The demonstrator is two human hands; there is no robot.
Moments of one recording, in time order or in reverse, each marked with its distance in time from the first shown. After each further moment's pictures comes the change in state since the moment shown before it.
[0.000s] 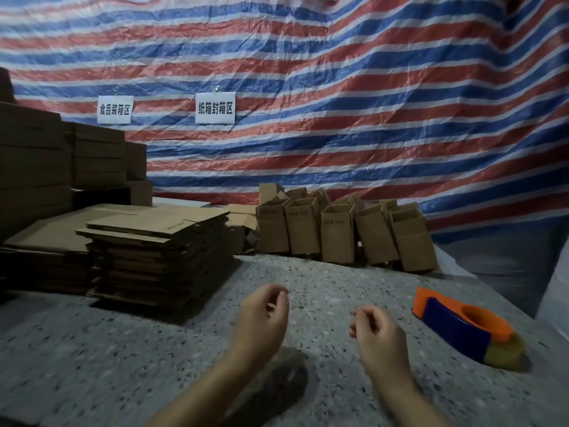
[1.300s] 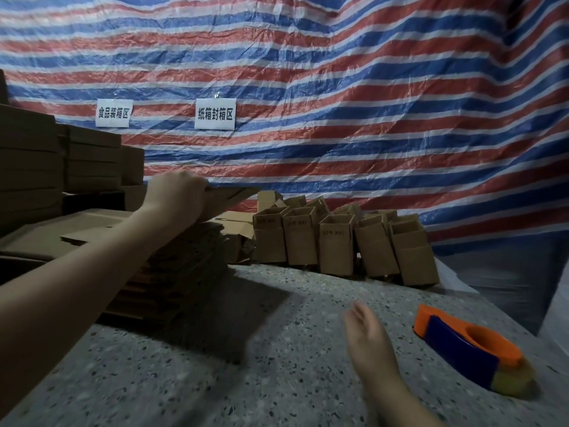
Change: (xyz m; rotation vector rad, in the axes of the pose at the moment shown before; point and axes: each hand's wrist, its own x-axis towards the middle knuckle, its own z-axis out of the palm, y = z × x) left_hand 0.182 0.026 -0.152 1.221 0.202 0.277; right_hand 0.022 -0.026 0.009 0.098 -0.192 0.179
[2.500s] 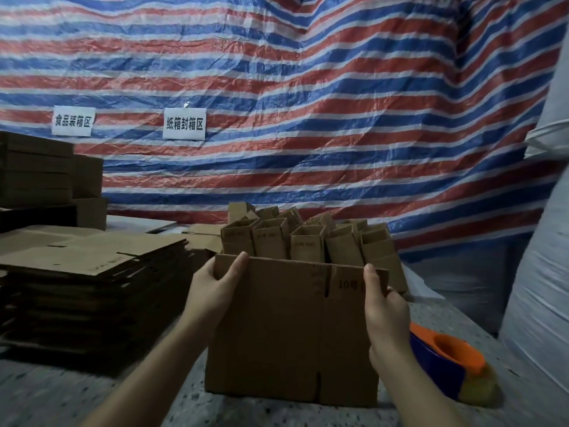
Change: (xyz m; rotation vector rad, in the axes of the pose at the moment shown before) left_hand -0.086 0.143 0.027 -1.726 -0.275 -0.696; right_hand 0.047 -0.039 -0.049 0.234 0.364 -0.079
